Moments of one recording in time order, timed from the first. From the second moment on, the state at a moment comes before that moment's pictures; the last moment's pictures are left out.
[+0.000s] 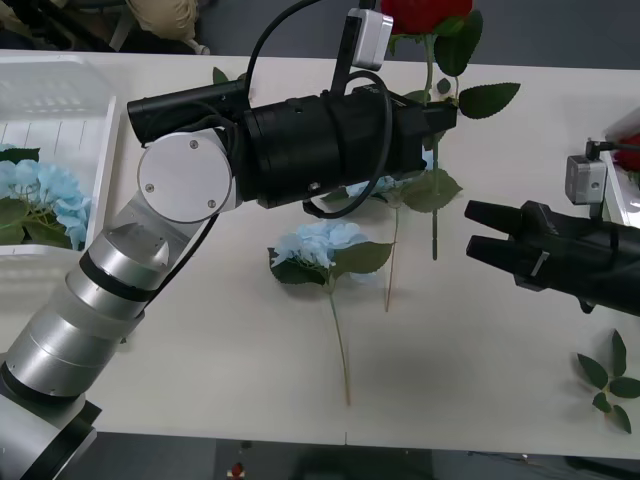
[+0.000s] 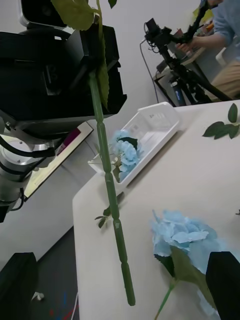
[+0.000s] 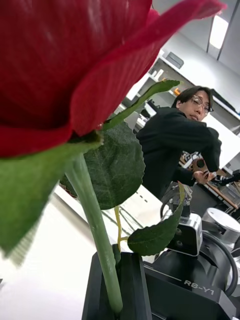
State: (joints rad) right arm -0.07 -0.66 -0.01 -1.60 -2.26 1.20 2.69; left arm -0.58 0.30 -0.42 -1.80 1.40 0.67 -1.95
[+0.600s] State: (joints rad) right arm -0.23 -0.62 0.19 -1.49 -2.25 1.19 2.69; left arm -0.58 0.30 -0.42 -1.80 1.40 0.67 -1.95
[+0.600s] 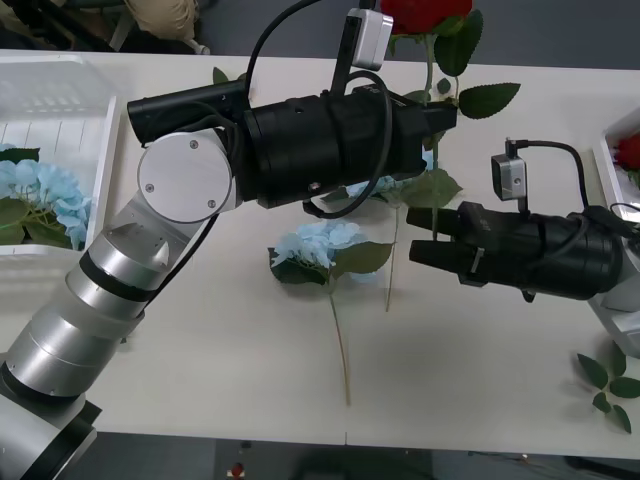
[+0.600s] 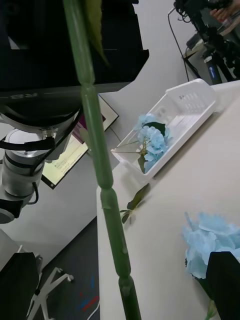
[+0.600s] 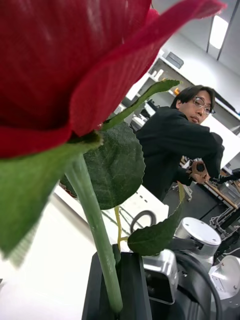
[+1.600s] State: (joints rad) right arm -0.29 -0.55 0.23 -1.44 -2.22 1.15 2.69; left arm -0.58 0.30 -0.42 -1.79 1.40 0.67 -1.95
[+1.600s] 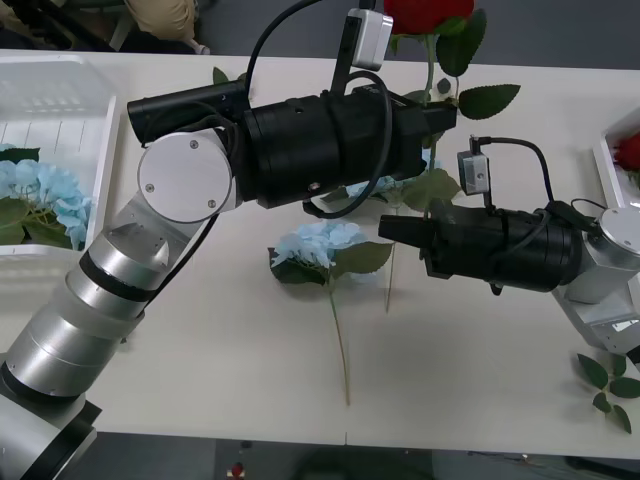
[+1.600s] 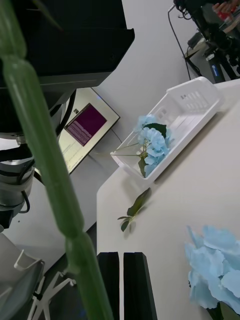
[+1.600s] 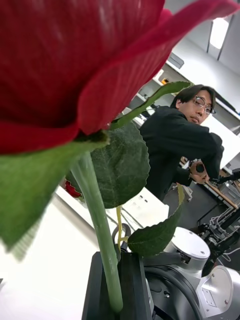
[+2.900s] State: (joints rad) right arm -0.32 -0.55 0.23 -1.42 -2.22 1.14 2.69; left arm -0.58 0.30 -0.43 -1.77 1.46 0.55 -1.95
